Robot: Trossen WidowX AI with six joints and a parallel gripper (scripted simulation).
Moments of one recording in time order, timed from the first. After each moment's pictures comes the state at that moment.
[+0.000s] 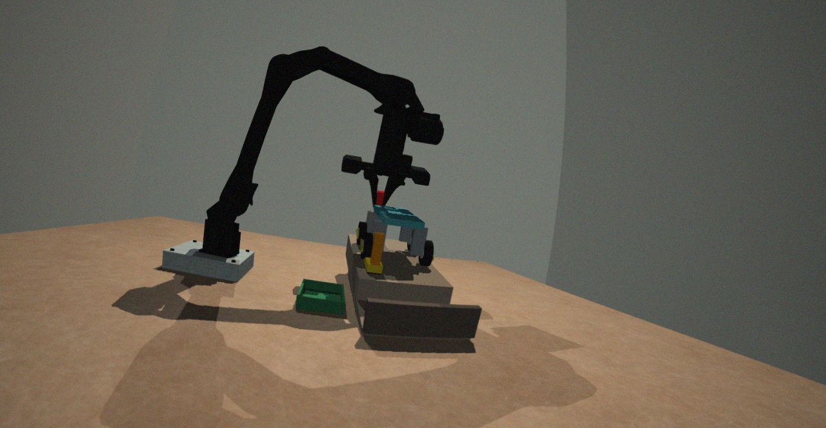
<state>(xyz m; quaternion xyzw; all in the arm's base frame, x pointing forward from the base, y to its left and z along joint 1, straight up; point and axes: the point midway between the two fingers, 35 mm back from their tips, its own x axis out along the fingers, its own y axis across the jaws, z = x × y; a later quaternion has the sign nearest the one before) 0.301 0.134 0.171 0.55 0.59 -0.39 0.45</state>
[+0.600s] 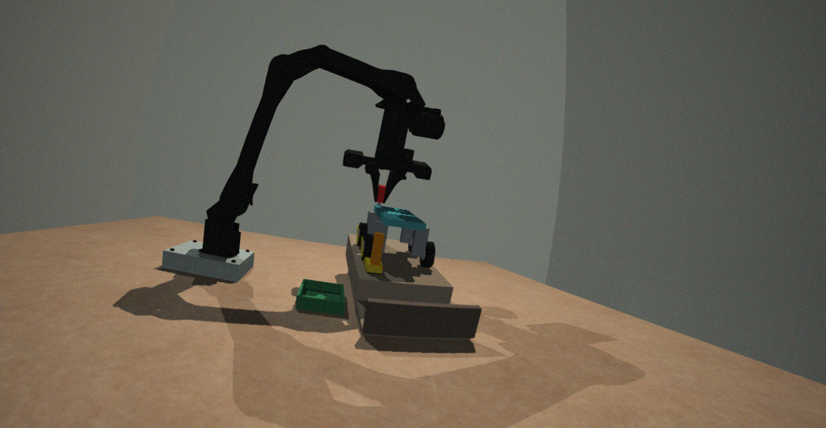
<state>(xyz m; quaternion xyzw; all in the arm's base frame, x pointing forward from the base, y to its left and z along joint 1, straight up) 0.302 0.135 0.183 0.55 0.59 -0.39 0.45</state>
